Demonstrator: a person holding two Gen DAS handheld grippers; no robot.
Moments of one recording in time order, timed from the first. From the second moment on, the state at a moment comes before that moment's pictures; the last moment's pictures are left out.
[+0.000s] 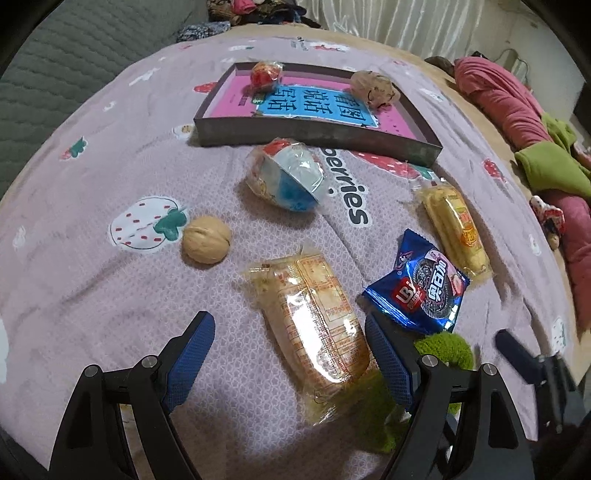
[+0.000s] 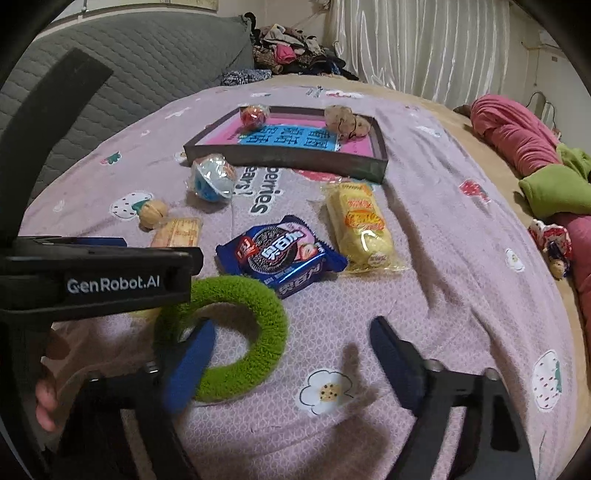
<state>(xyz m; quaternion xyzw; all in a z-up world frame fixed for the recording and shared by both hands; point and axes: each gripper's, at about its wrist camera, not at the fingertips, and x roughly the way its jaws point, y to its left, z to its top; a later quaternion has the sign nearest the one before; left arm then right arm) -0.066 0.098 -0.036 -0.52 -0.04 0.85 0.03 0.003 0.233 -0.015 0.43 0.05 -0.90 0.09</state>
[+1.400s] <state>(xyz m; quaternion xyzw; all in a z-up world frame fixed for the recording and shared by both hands) -0.043 0.083 -0.011 -0.49 -0.03 0.87 0.07 0.014 0.247 0.008 0.39 -0.03 -0.91 0.13</state>
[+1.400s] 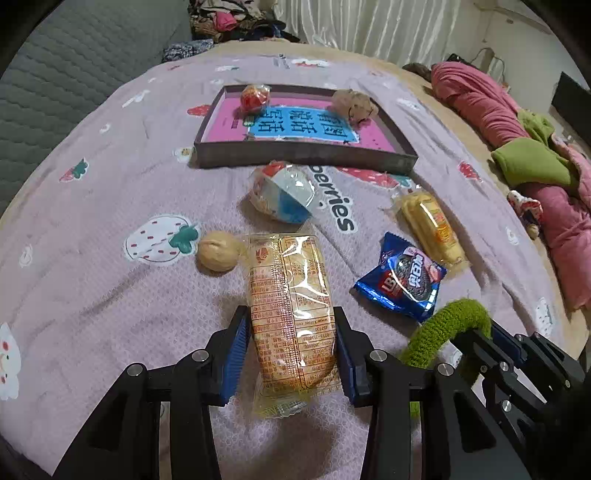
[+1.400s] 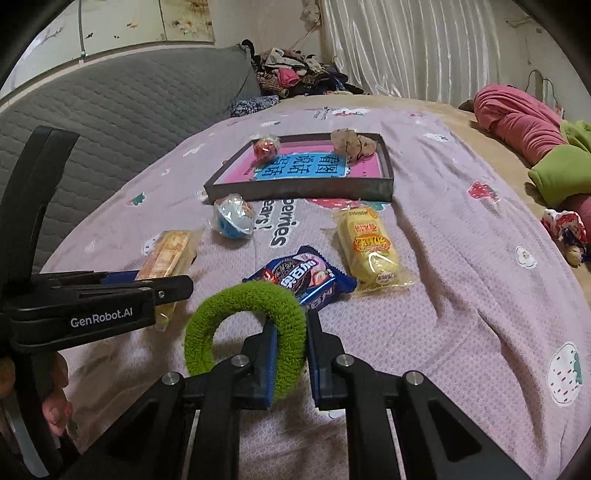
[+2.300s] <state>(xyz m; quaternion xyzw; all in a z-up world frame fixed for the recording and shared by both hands) -0.033 0.071 0.053 -0.43 -0.02 0.90 0.09 0.025 0.237 0.077 0.32 -0.01 -0.94 0.12</state>
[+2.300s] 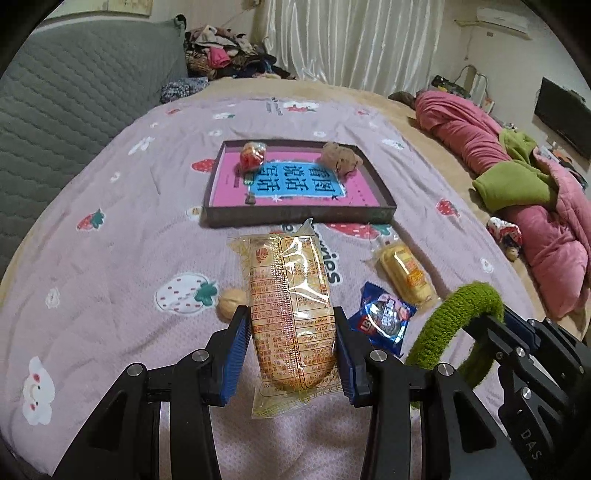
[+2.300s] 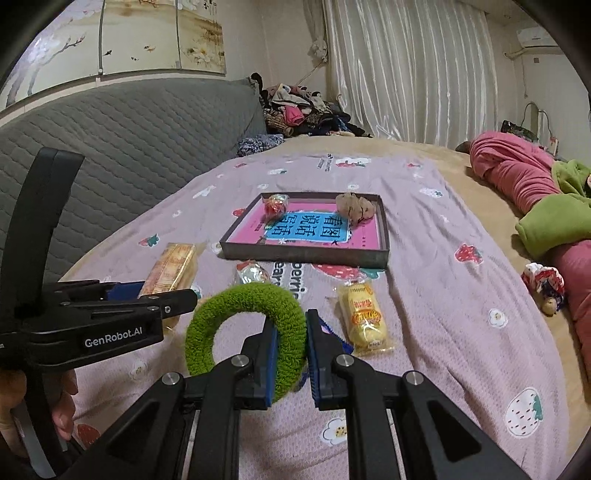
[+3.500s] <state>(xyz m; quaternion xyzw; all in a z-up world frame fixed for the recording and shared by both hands) -0.088 0.067 0.136 -0.37 0.00 0.93 0.09 -0.031 0.245 0.170 0.25 0.01 -0.96 0.10</state>
